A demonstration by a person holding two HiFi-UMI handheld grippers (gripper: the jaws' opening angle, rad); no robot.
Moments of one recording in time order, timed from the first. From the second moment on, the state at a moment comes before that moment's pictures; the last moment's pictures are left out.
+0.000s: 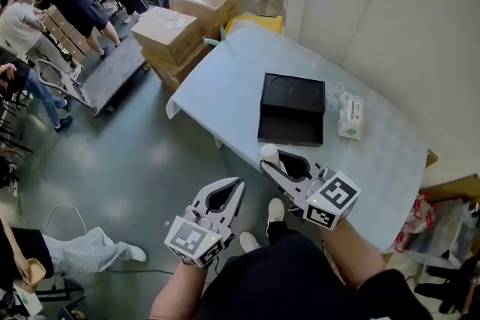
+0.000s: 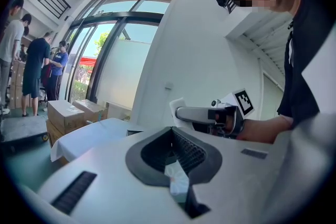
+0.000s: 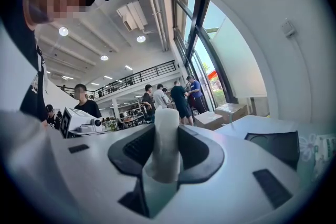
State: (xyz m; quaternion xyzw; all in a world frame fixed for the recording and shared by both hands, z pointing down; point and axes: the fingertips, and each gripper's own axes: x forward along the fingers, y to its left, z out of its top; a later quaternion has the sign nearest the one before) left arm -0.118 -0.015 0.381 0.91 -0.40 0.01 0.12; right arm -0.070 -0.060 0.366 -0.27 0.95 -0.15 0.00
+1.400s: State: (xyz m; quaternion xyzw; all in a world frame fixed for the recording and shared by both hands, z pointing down) left arm 0.041 -0.134 0.484 0.93 -0.32 0.12 0.13; right arm 0.041 -0.234 0.576 -0.25 0.91 -0.13 -0.30
